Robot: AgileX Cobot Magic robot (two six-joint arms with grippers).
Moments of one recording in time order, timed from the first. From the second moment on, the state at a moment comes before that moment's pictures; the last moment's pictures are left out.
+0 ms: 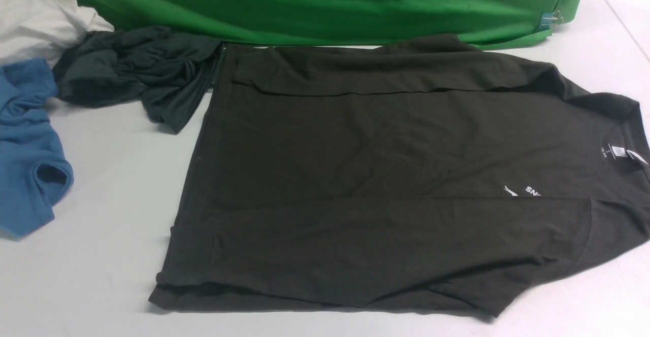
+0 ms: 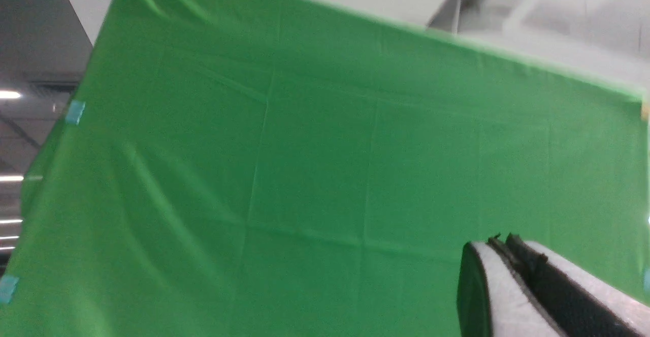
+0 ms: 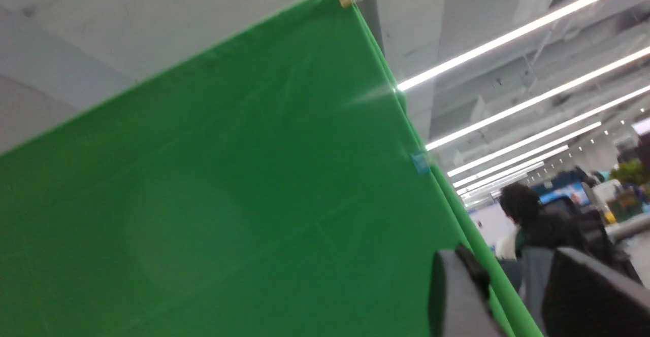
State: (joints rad) right arm -0.10 0.02 -0.07 -0.05 -0.49 0.51; left arm 0.02 0.04 -0.08 0.01 -0.56 -0.24
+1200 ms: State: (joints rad) right arm -0.04 0.89 -0.94 -0.05 0.33 0.31; left arm 0.02 1.08 -1.12 -0.20 0.90 0.06
